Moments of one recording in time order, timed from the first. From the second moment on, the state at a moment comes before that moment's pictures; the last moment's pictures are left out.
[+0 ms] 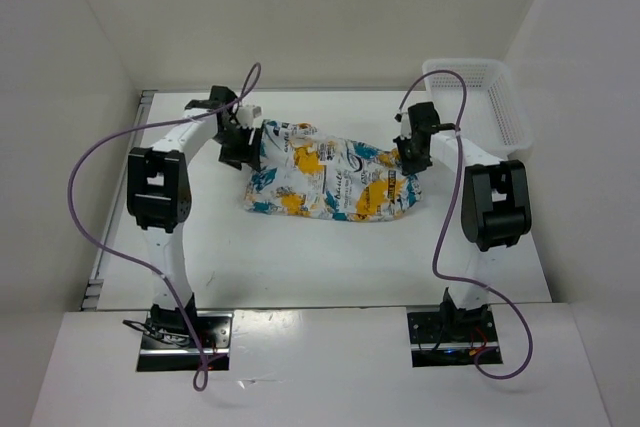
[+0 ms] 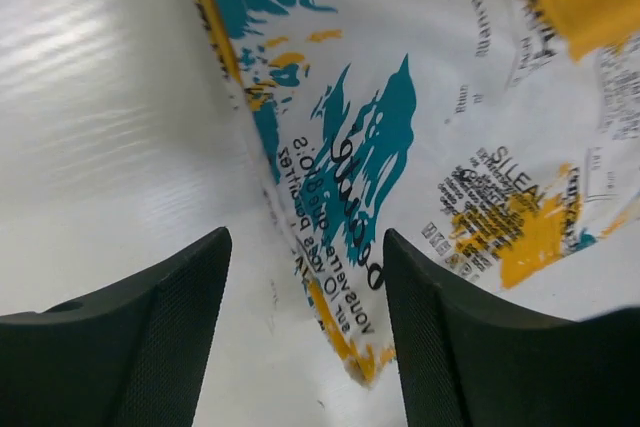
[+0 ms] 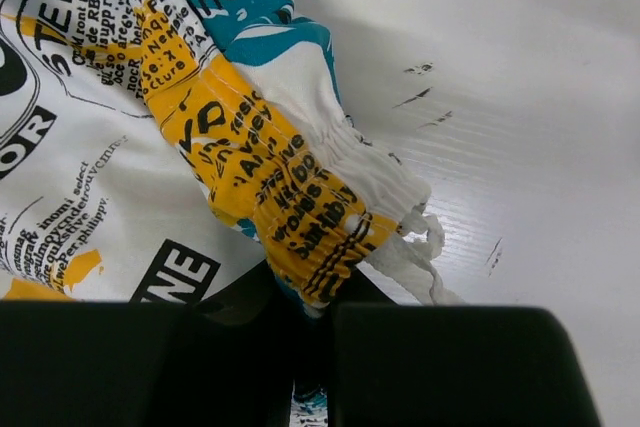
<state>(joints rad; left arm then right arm) -0.11 2.08 1.75 -0.86 0.33 0.07 0.13 1.86 1.31 -0.54 -0.04 -0.06</state>
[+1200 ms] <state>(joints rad) 0.02 2.15 1.76 -0.94 0.53 0.05 0.29 1.76 1.44 -0.48 0.03 -0.21</state>
